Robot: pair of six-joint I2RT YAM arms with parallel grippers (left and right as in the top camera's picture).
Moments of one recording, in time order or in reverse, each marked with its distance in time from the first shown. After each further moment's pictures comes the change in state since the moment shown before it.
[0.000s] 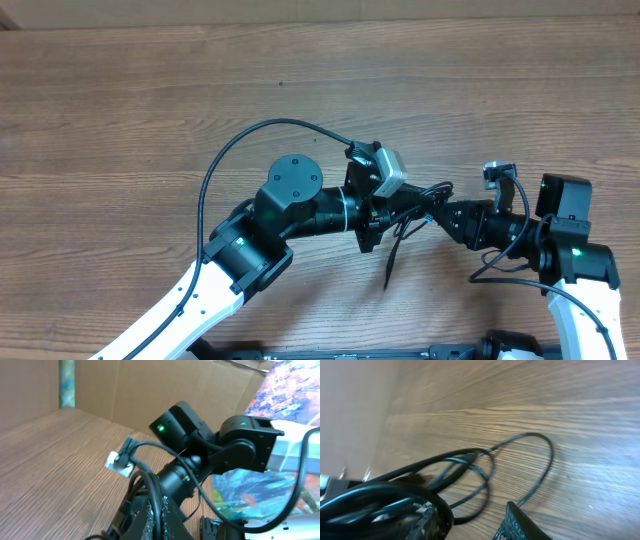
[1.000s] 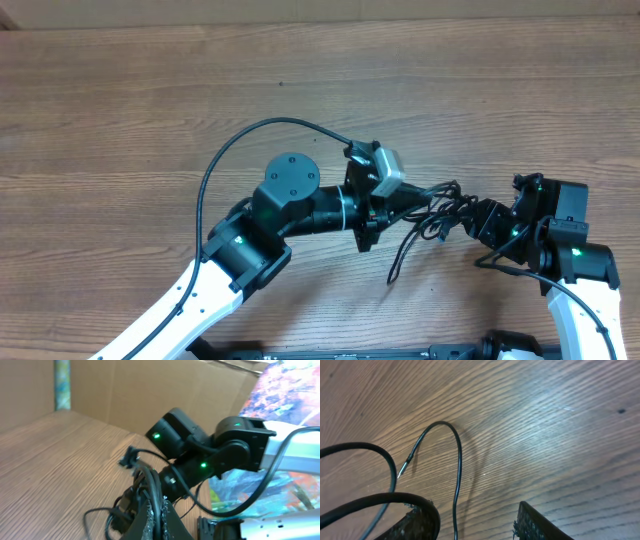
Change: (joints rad) left arm 0.018 0.000 0.000 0.004 0.031 0.000; right arm 0.001 0.000 0.000 -0.088 0.526 0.363
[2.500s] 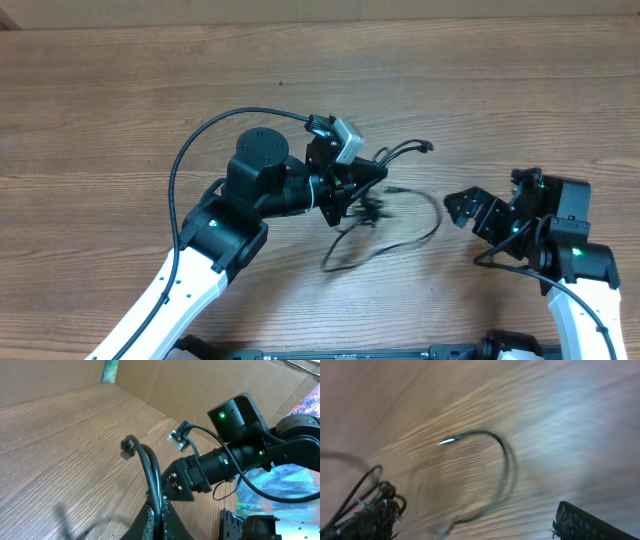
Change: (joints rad) left arm 0.182 0.000 0.000 -0.164 0.014 -0.001; right arm -0.002 0.001 0.000 0.064 -0.156 -0.054
